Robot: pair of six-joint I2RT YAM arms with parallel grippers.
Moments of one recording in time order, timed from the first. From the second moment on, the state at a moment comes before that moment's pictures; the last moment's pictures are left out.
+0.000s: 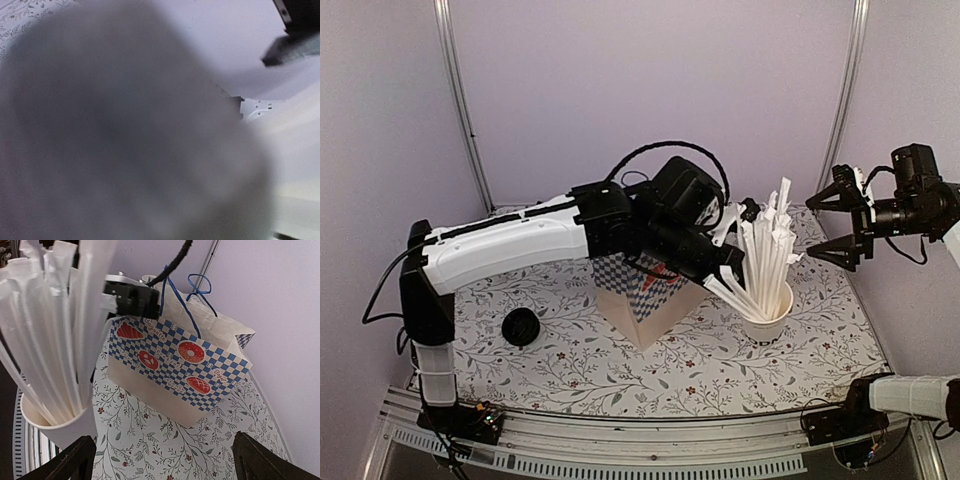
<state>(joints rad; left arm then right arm) -1.18 2.02 2.02 -0.64 0.25 -0.43 0.05 1.03 1.34 -1.12 -0.97 -1.02</state>
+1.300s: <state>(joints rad) -0.53 1.01 0.90 -0.68 0.03 -0.69 0.05 1.09 0.93 -0.58 -0.90 -0.64</state>
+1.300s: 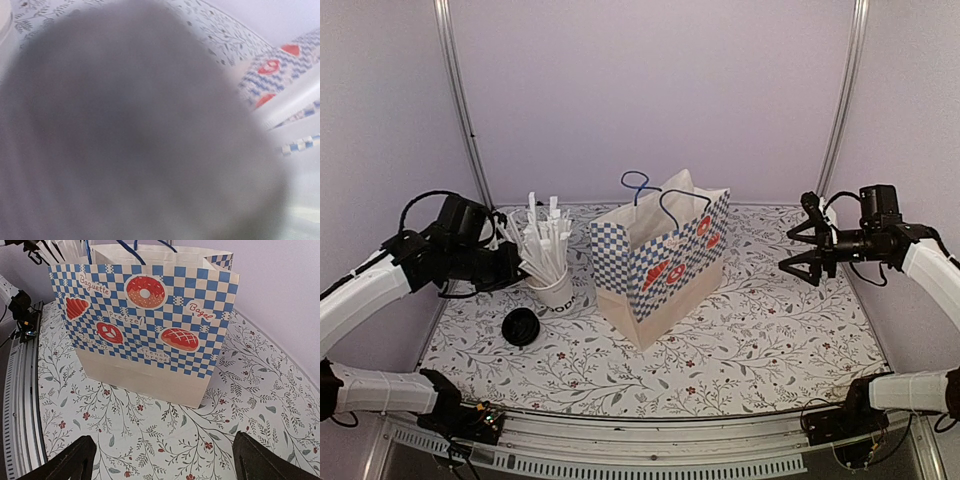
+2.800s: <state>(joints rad) -0.16 1.62 1.08 -0.38 0.24 -0.42 0.05 1.07 0.84 -0.47 -0.81 -0.59</state>
